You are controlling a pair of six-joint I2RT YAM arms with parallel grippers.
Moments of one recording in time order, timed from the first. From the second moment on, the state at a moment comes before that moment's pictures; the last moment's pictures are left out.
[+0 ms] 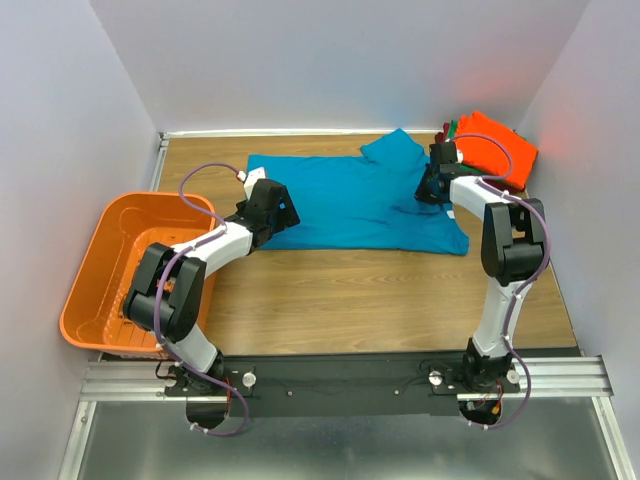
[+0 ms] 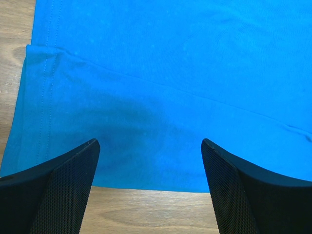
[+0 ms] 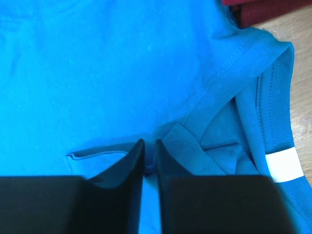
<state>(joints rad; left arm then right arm) -0.41 1.62 0.94 -0.04 -0.25 -0.65 0.13 2.02 1.41 -0.26 0.10 0.50</state>
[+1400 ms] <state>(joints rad) -0.41 1.62 0.94 -0.04 -0.25 -0.65 0.23 2.01 1.39 -0.05 0.32 0.50</state>
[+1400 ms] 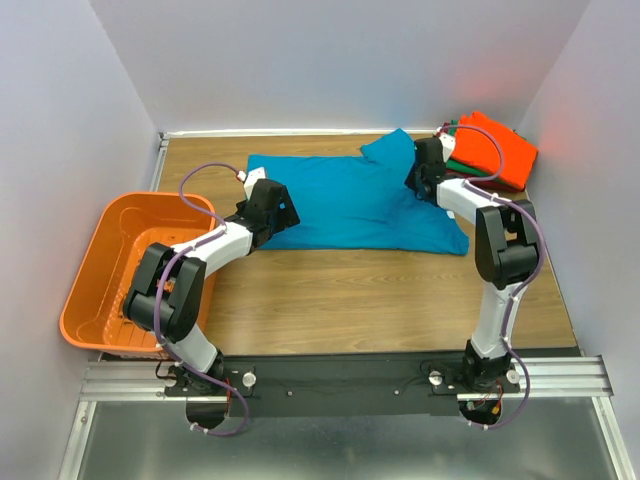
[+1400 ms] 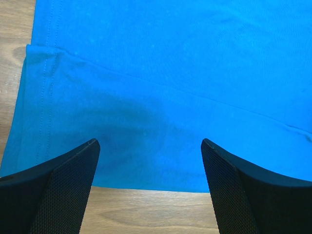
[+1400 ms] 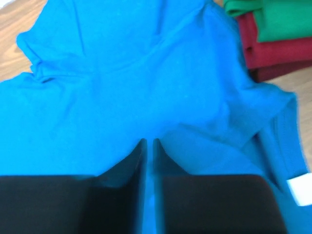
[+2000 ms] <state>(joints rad) -0.41 1.54 0.90 -0.12 -0.30 -0.75 0.22 1.84 1.28 -0.13 0.25 0.56</state>
